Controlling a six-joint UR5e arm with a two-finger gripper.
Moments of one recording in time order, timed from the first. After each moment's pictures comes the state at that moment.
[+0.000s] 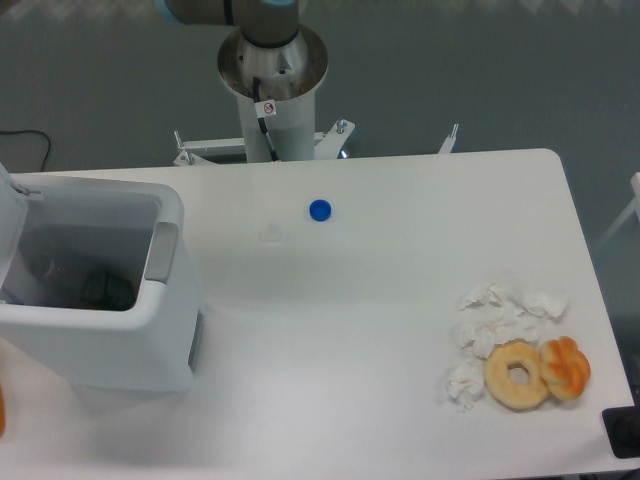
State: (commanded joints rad) arm 1.95 -1.68 -1.48 -0.94 0.55 0.22
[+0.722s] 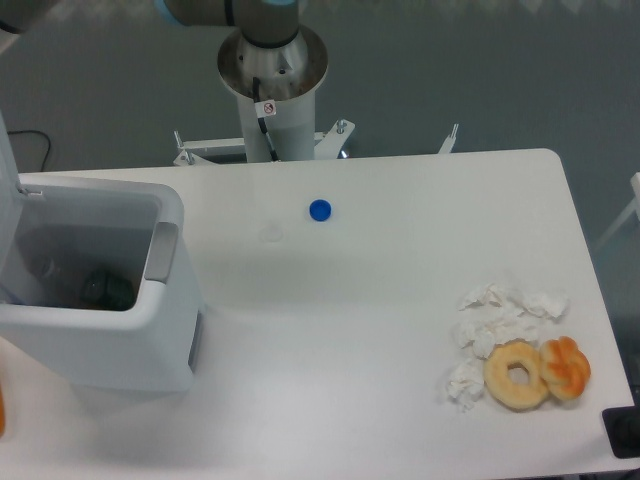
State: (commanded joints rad) arm 2.03 -1.66 -1.51 -0.94 0.69 0.22
